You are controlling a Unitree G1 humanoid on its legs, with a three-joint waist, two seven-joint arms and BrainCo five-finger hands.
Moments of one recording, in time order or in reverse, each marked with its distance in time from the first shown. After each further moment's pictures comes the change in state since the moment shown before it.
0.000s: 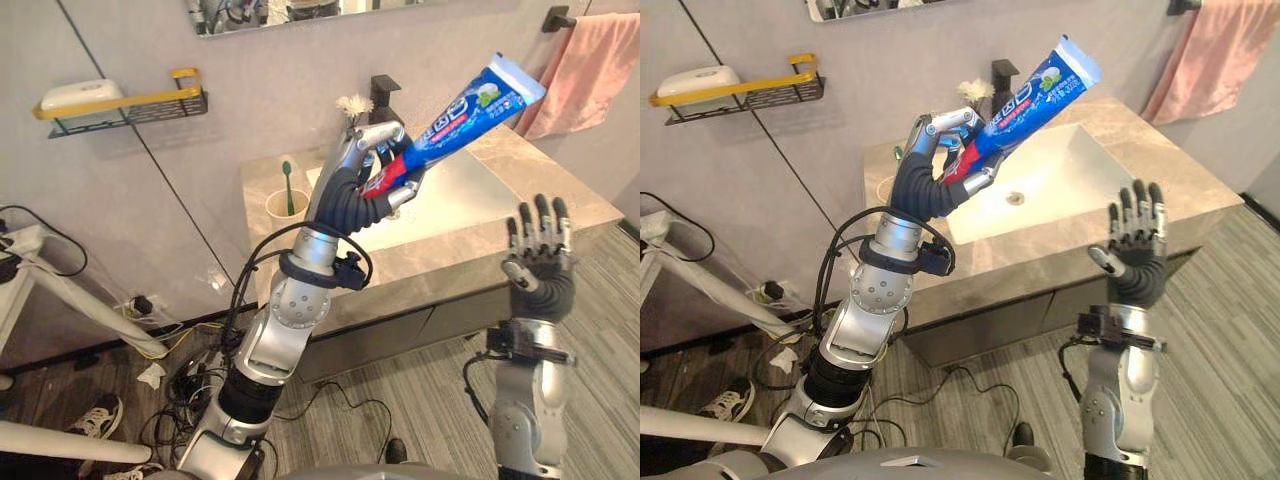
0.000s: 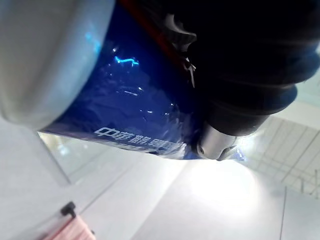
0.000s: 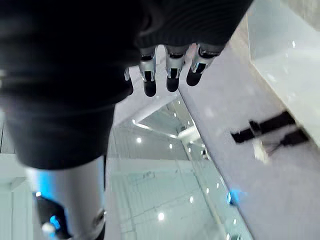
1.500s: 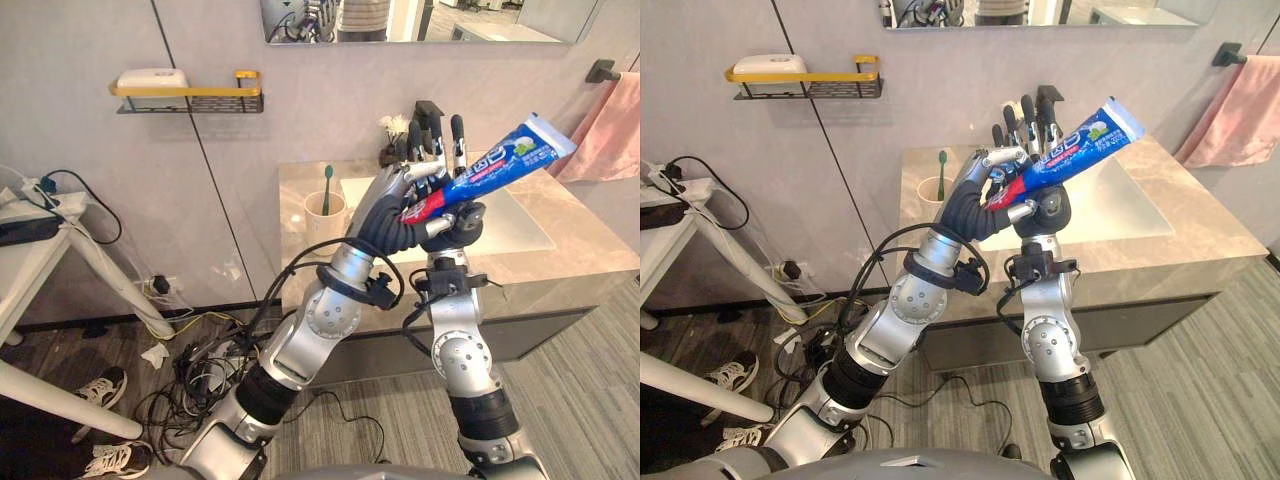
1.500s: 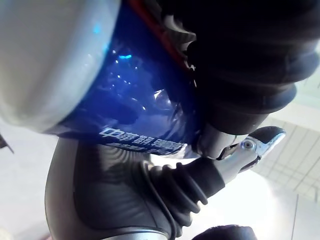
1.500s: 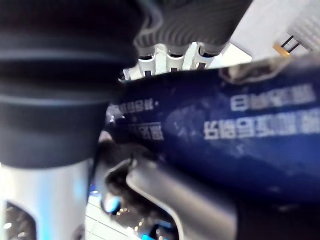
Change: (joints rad) left arm -0.023 0.001 -0.178 0.150 -0.023 0.000 0.060; right arm -0.387 -0.048 0.313 0.150 0.491 -0.002 0.048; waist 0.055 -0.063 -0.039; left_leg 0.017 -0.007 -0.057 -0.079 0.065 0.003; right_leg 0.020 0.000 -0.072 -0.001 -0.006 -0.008
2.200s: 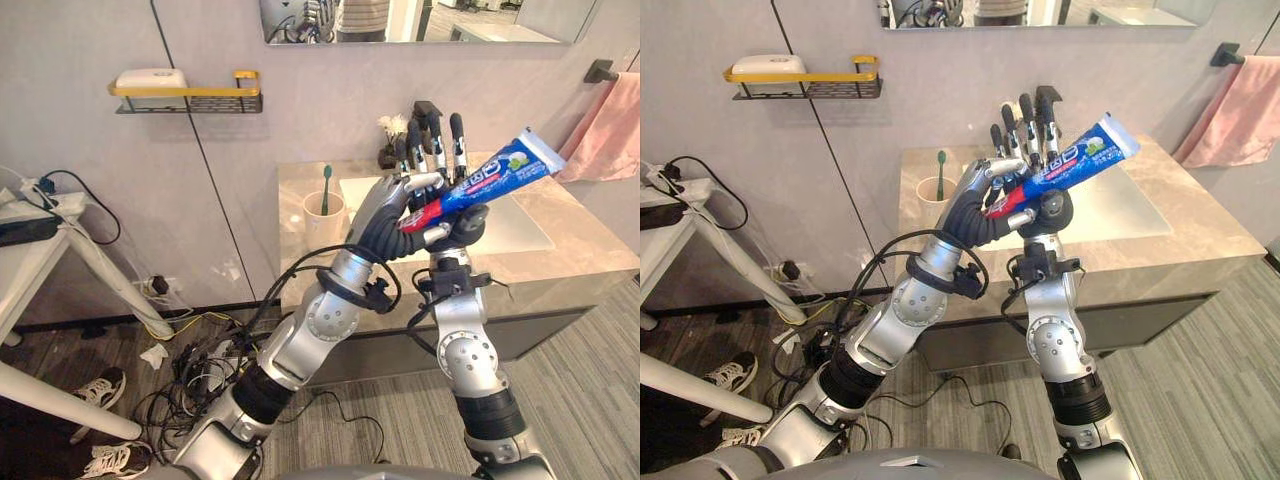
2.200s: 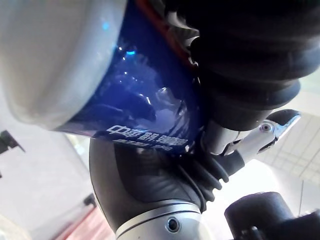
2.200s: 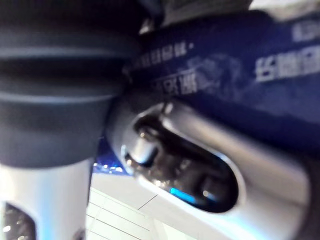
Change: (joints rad) left arm 0.002 0.042 -0.017 0.030 0.046 -0.019 0.017; right arm -0.002 -0.046 0.008 -0.014 0.038 0.024 0.010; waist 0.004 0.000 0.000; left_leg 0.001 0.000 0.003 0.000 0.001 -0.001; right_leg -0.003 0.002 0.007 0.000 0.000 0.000
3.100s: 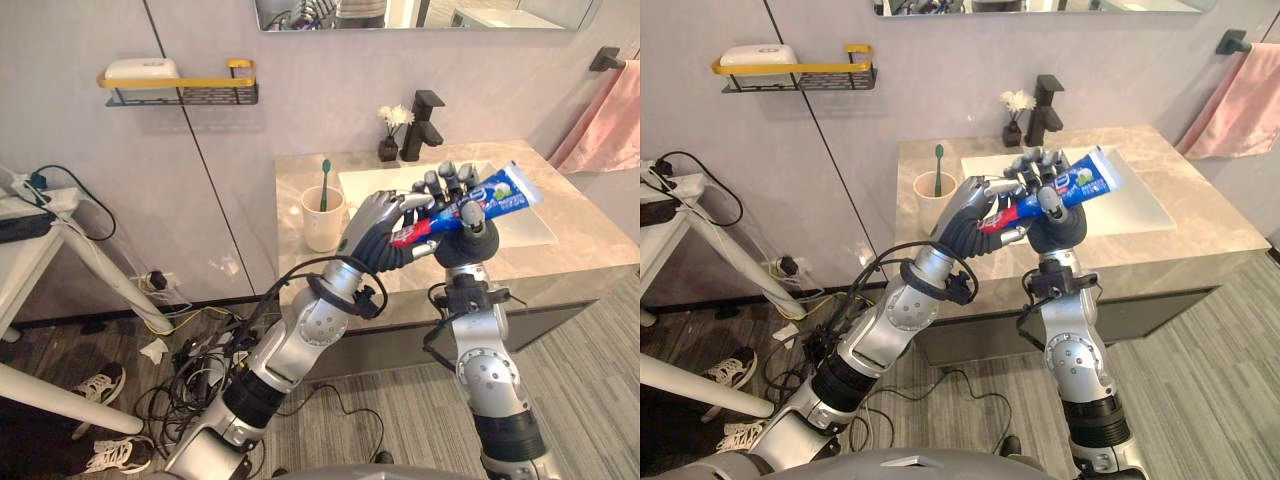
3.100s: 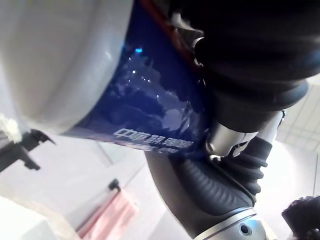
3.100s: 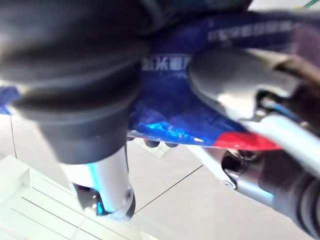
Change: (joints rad) left arm 0.044 0.034 0.038 0.037 0.080 -0.052 -0.042; right arm 0.111 -0.042 -0.073 -0.087 -0.013 0.062 0.013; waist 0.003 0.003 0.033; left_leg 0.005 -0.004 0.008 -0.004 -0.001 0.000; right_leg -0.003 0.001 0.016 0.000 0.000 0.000
